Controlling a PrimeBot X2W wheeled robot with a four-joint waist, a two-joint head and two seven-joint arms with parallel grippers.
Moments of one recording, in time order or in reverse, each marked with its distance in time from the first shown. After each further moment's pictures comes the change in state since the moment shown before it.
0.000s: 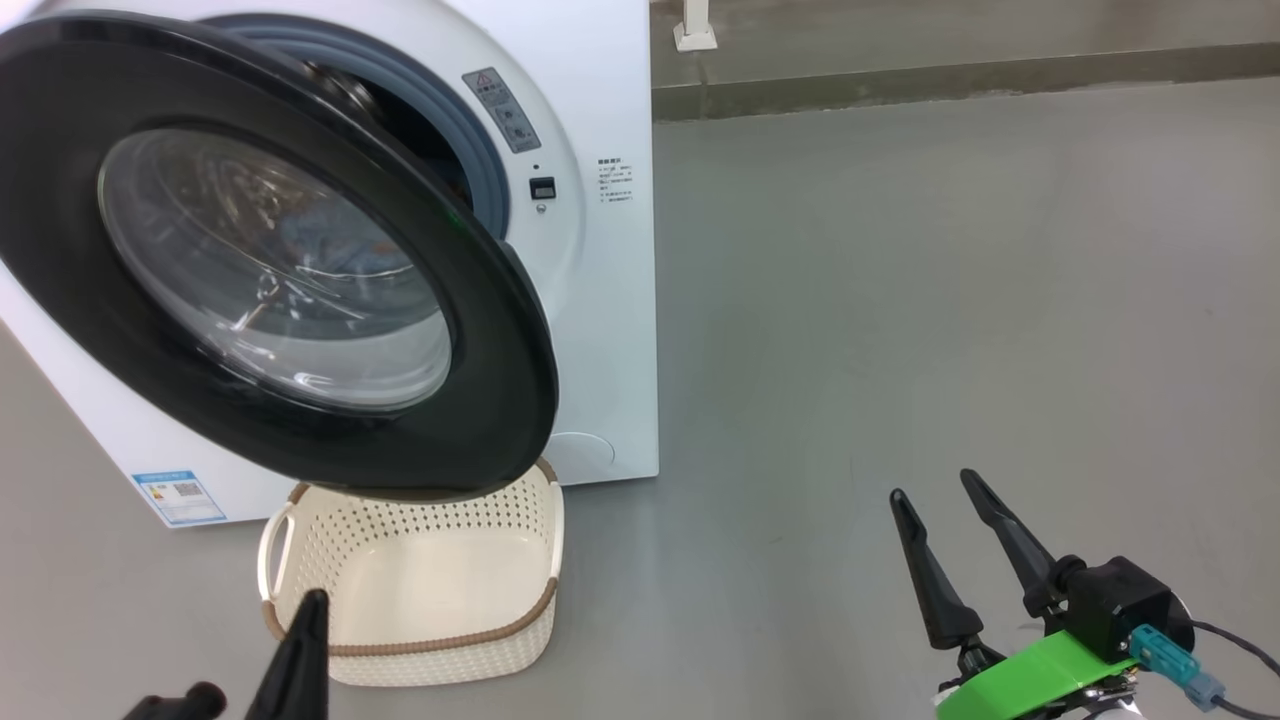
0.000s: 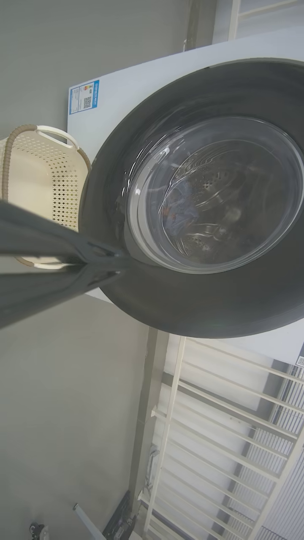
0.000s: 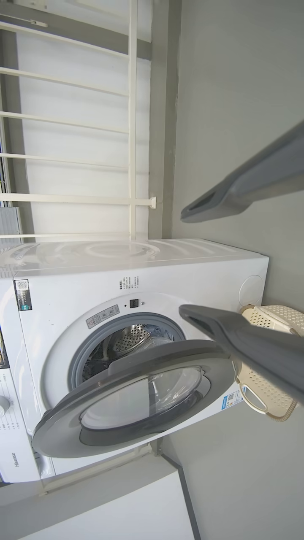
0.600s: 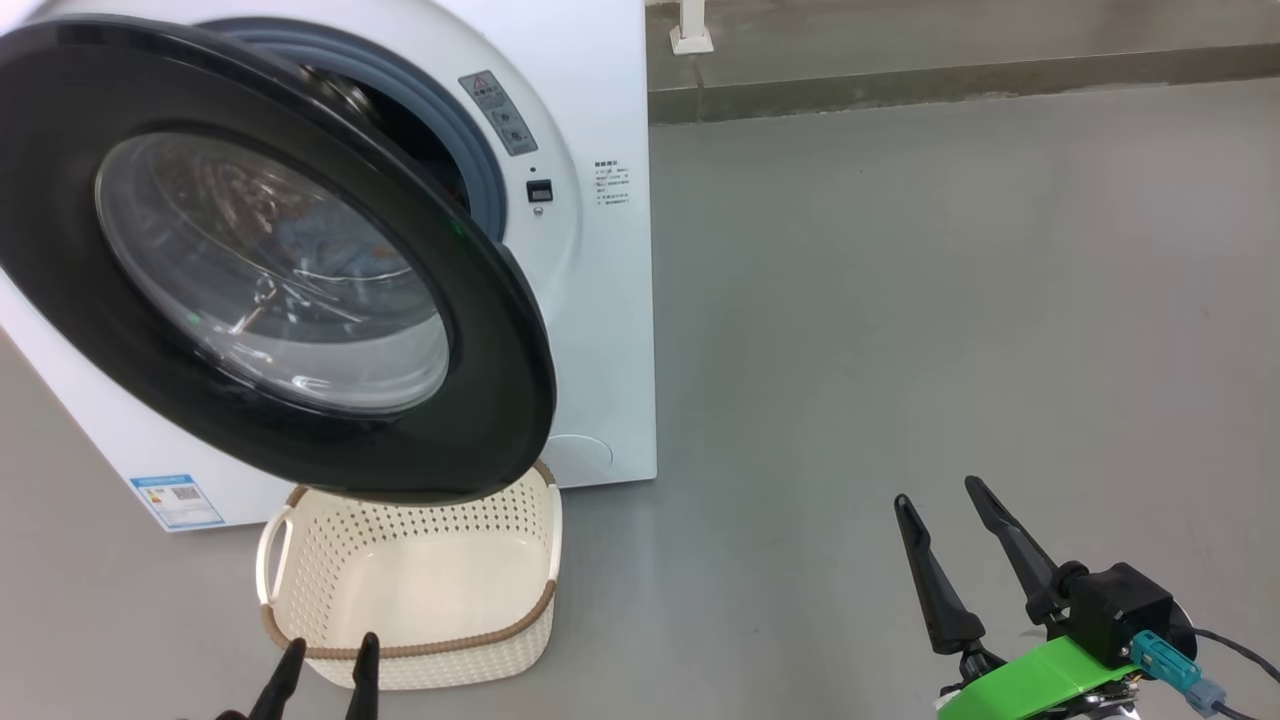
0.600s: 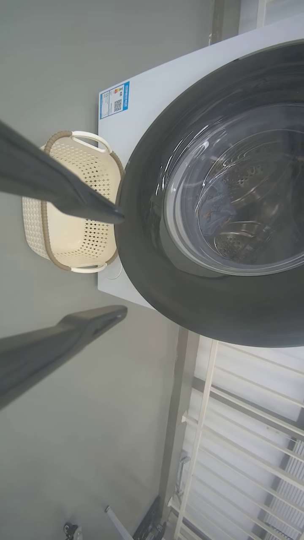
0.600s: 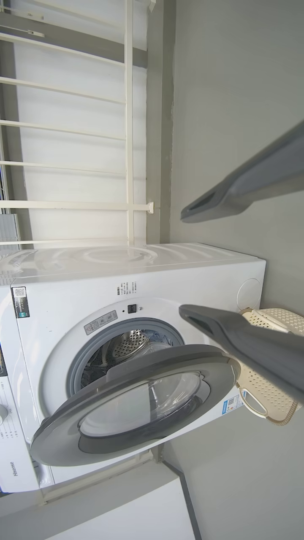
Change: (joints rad) left arm 0.013 0.017 -0.043 0.091 0.003 0.000 0.000; right arm 0.012 0.016 -0.019 0.002 -0.012 0.000 0.000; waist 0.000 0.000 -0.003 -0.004
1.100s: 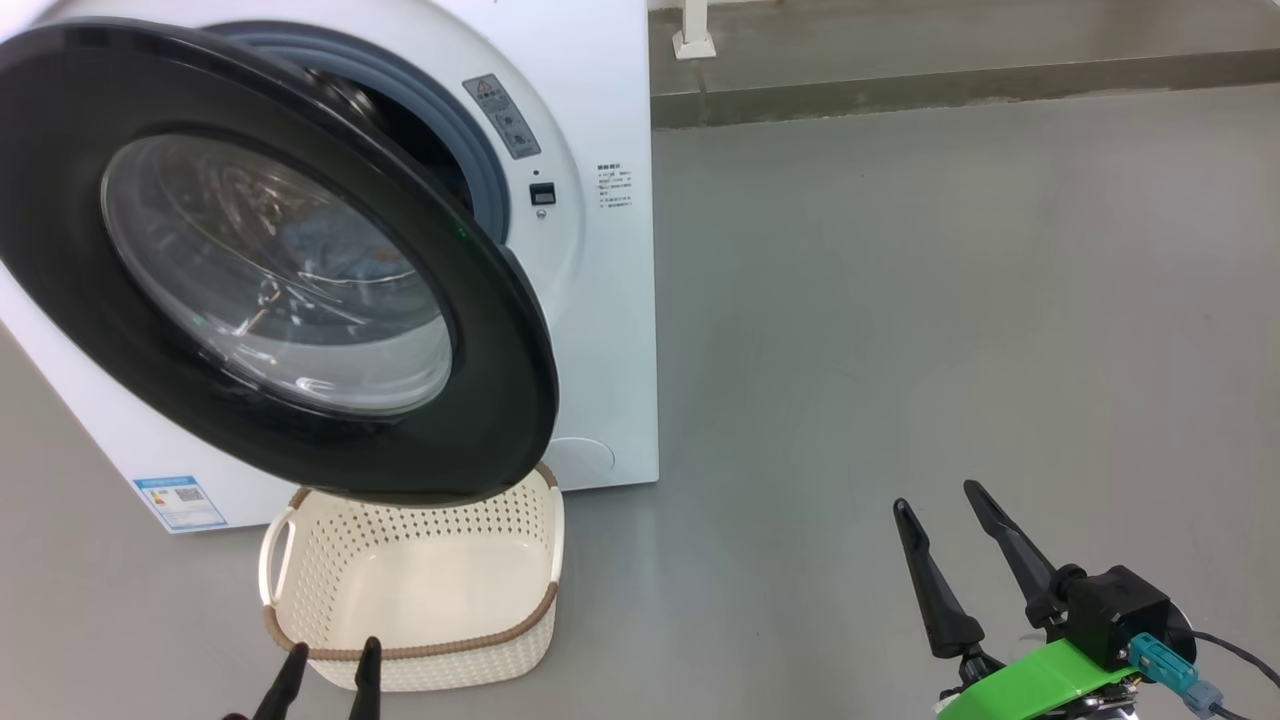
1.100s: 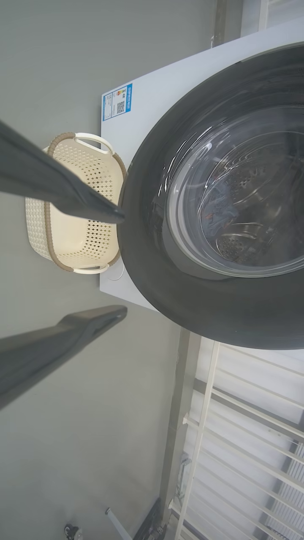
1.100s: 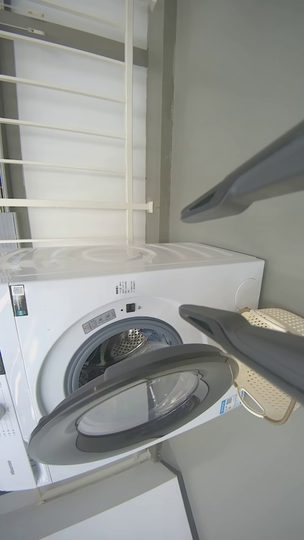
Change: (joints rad) left arm 0.000 -0.004 -0.001 0.014 0.006 0.000 0.000; right arm 0.003 -0.002 0.002 0.005 -0.004 0.000 0.000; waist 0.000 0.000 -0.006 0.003
